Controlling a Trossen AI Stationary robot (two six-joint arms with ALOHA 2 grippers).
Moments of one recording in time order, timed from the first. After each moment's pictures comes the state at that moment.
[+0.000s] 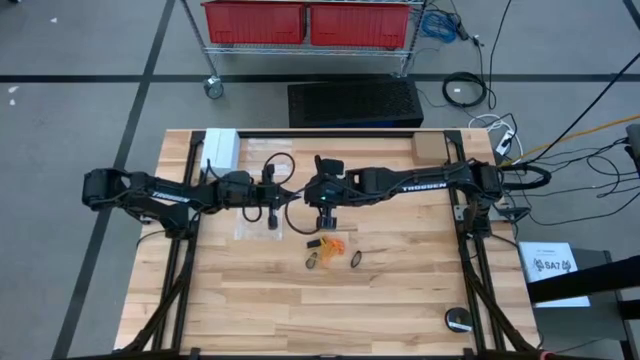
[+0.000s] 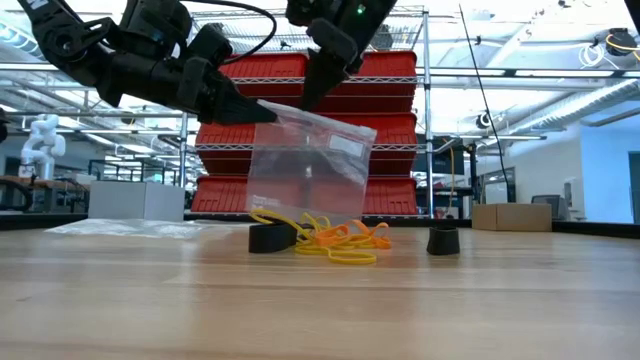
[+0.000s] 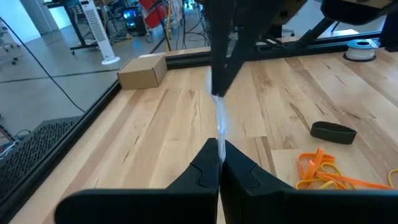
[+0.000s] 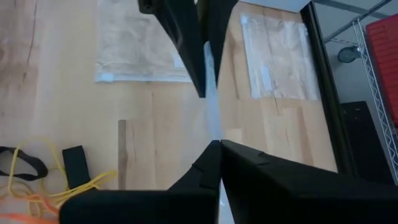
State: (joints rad) left arm 0.20 1.25 0.38 0.67 0.10 0.19; right arm -0.01 1.88 1.65 -0.68 0.31 -0.10
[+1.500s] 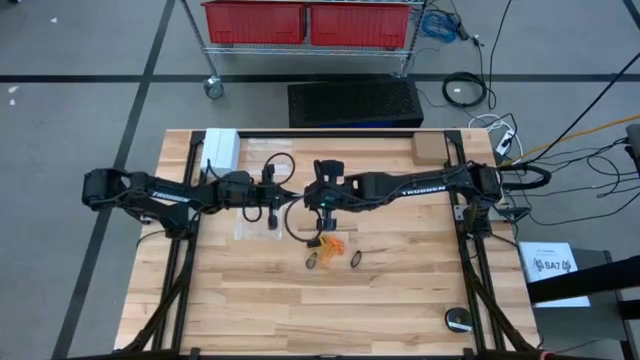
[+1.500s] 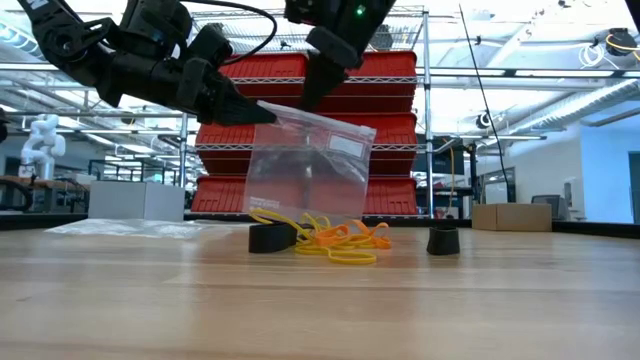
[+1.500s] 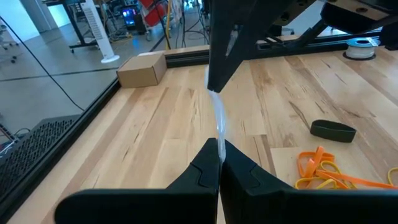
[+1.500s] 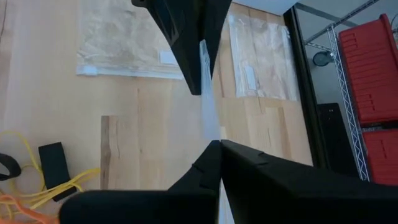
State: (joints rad) left arm 0.20 1.25 0.38 0.66 0.10 0.19; right arm 0.03 1.89 1.64 -0.68 0.42 -0.12
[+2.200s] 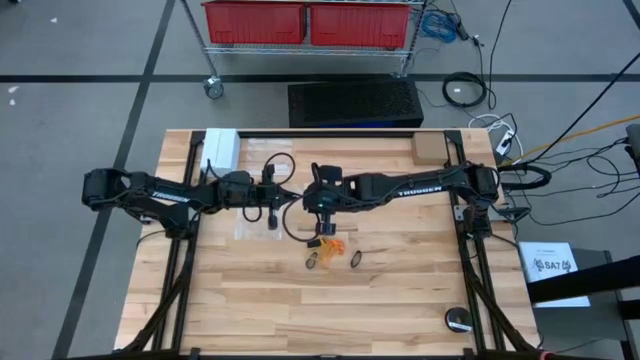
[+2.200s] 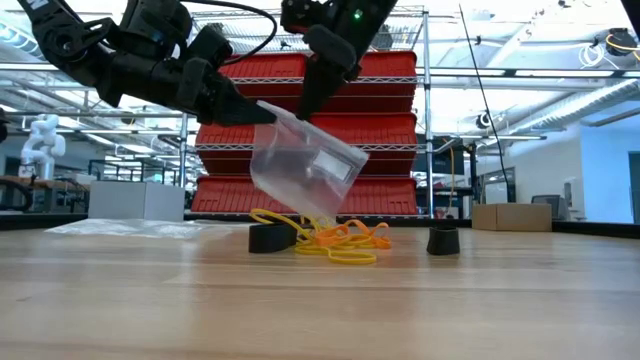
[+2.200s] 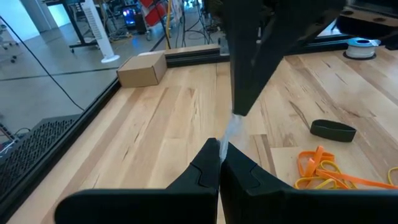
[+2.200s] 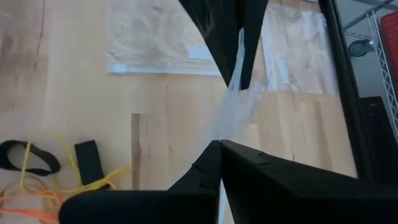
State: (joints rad) left arm 0.20 1.25 0.38 0.66 0.10 0.19; right arm 0.02 1.91 1.64 -0.68 0.31 -0.06
